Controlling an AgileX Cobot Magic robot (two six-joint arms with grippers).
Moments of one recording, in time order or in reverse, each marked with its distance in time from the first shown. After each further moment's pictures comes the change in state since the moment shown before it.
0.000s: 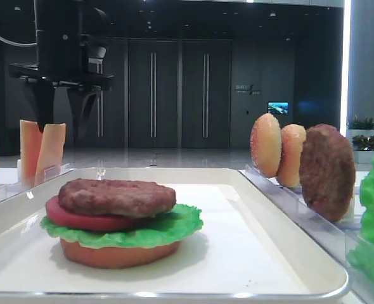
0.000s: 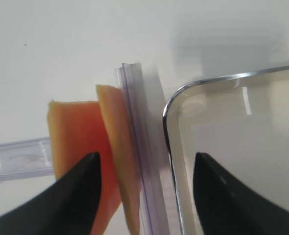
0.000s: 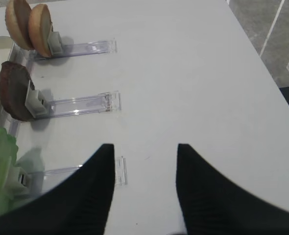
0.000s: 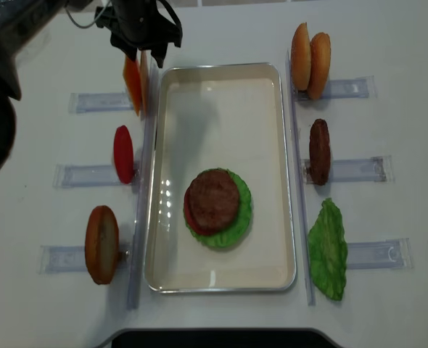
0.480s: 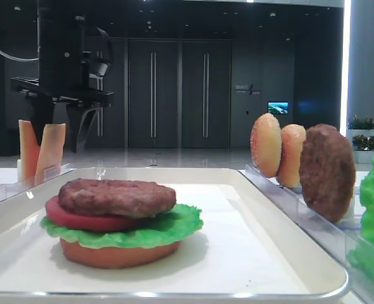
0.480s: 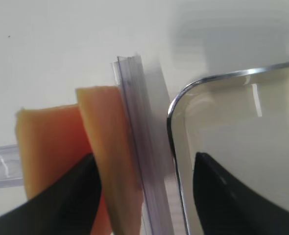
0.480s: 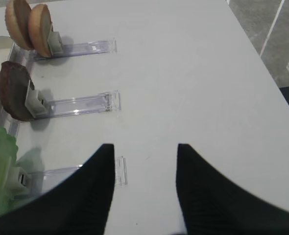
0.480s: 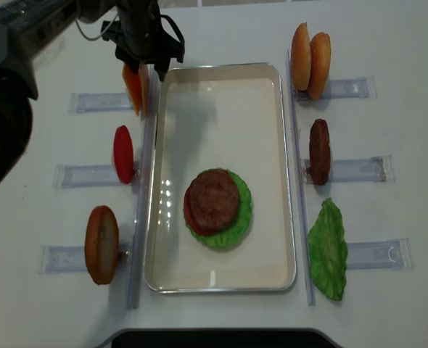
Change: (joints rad) left arm 0.000 0.051 0.000 0.022 -0.009 -0.001; right arm 0.000 -0.001 0.000 0.000 0.000 0.000
